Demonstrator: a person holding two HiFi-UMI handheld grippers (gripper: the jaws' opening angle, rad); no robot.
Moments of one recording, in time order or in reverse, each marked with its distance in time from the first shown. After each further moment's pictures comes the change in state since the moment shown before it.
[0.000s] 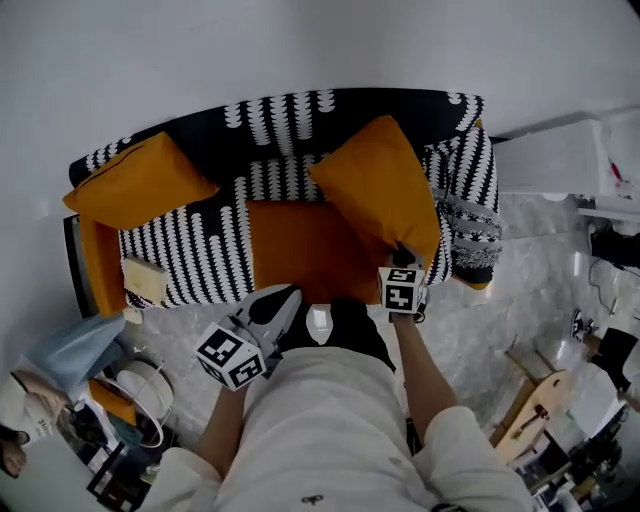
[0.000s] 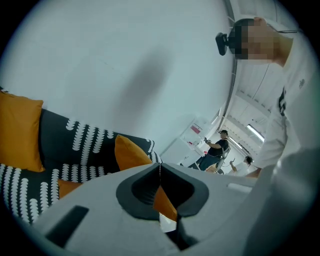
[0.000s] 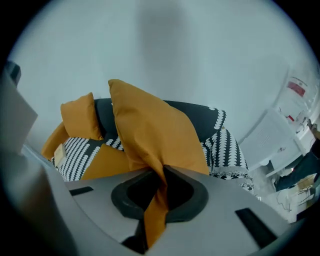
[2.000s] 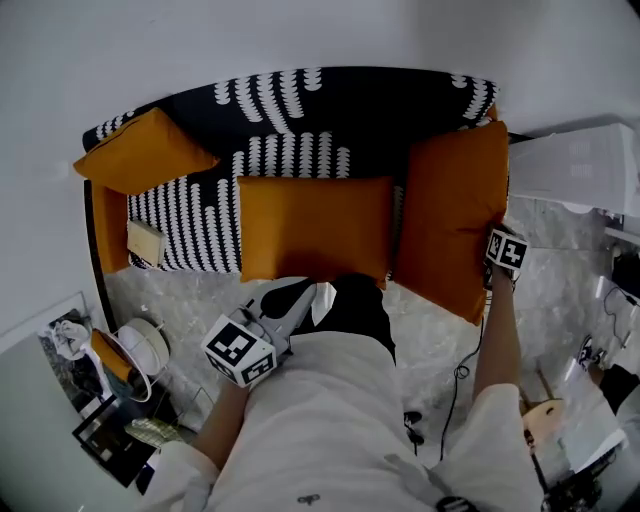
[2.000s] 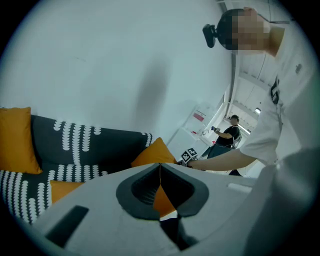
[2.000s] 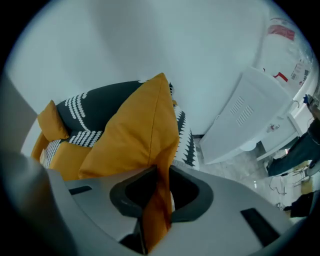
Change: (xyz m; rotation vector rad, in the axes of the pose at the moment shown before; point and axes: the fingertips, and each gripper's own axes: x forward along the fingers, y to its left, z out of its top) left arm 0.107 -0.093 -0.029 0.099 0.068 0.104; right arm 0.074 -0.365 -0.083 0.166 0.153 -0.063
